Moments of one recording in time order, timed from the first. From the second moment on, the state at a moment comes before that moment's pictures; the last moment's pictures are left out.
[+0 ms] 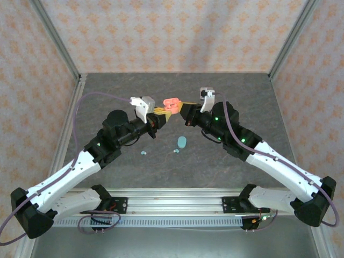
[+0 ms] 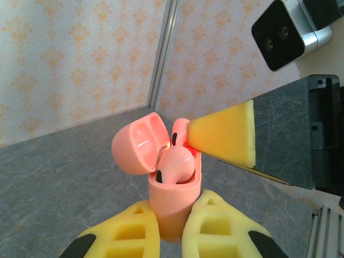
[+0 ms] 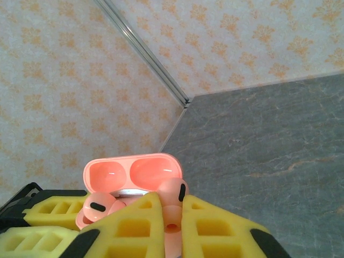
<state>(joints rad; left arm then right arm) -0.67 0.99 0.90 0.02 0.16 -0.23 0.82 1.08 1.08 -0.16 0.04 0.63</state>
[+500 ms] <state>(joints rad) -0.67 0.99 0.90 0.02 0.15 -0.23 0.84 1.13 1.20 -0.30 0.03 0.62</state>
